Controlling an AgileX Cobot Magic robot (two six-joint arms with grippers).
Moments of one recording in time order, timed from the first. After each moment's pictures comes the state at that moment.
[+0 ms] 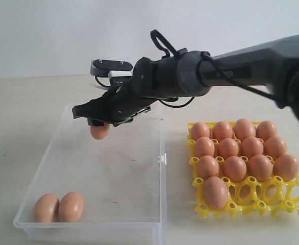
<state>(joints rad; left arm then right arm) -0.09 0.03 0.00 0.11 0.33 -0.03 0.68 2.23 -1.60 0.49 0.32 -0.11</state>
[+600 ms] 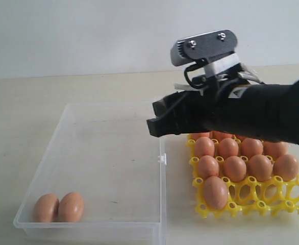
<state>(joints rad) -0.09 0.03 0.00 0.11 0.33 -0.03 0.71 1.41 -0.71 0.67 -0.11 -0.54</state>
